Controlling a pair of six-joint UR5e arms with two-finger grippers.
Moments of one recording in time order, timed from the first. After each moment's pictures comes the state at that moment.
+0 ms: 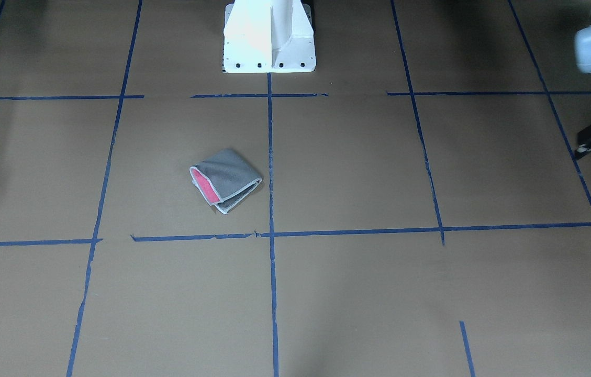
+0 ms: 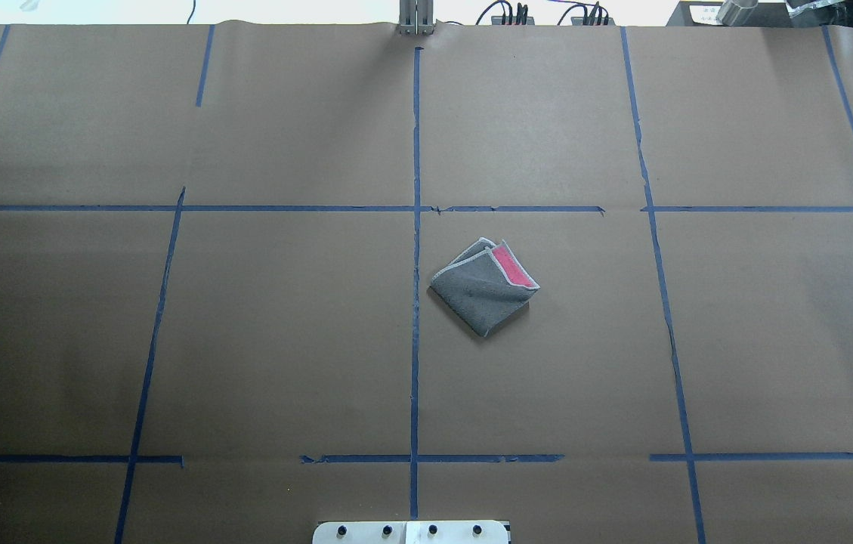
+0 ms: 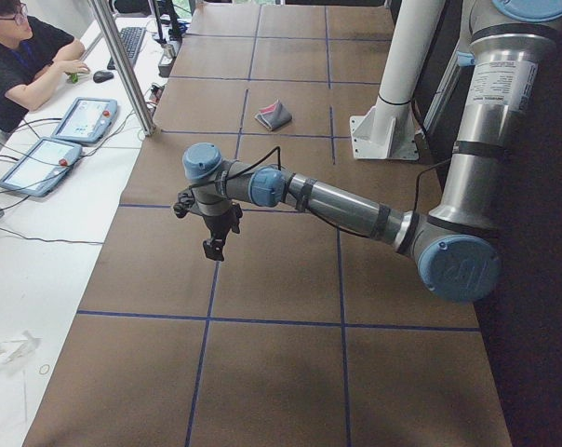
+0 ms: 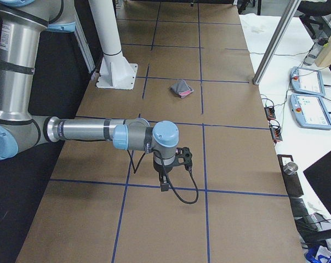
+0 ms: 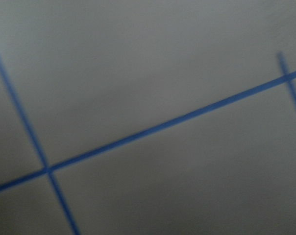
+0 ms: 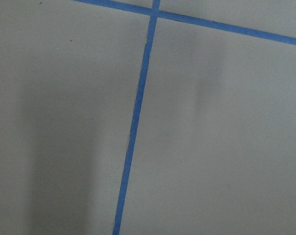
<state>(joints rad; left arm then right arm) -1.40 -1.65 -1.74 -1.43 -2.34 0.09 1.56 -1.81 1.85 -1.65 2.26 -0.17</state>
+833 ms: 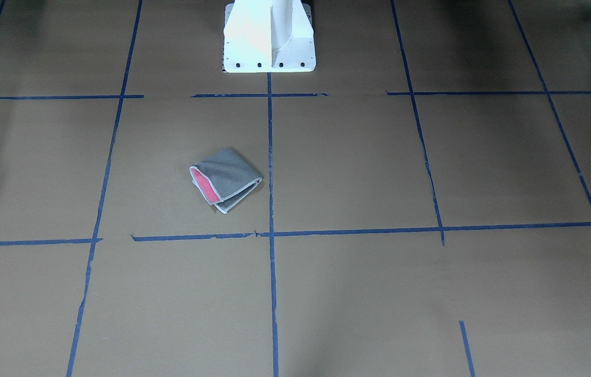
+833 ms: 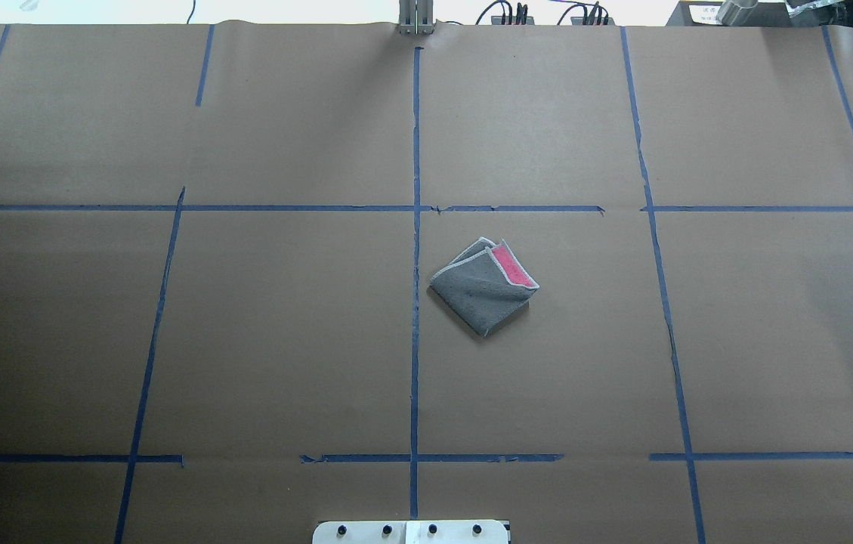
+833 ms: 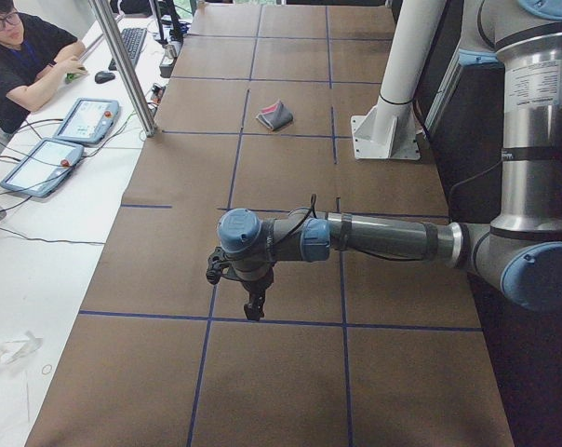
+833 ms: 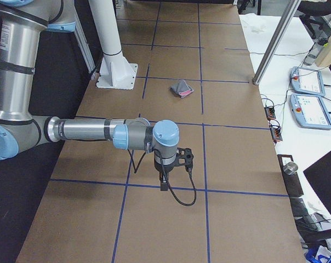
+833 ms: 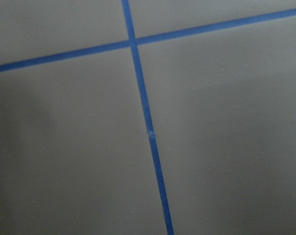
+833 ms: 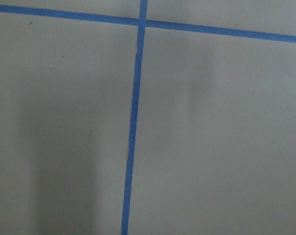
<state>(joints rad) -1.51 -1.47 -1.73 -1.44 -2.37 0.18 1.56 -1.81 1.85 -1.64 2.27 -0.08</state>
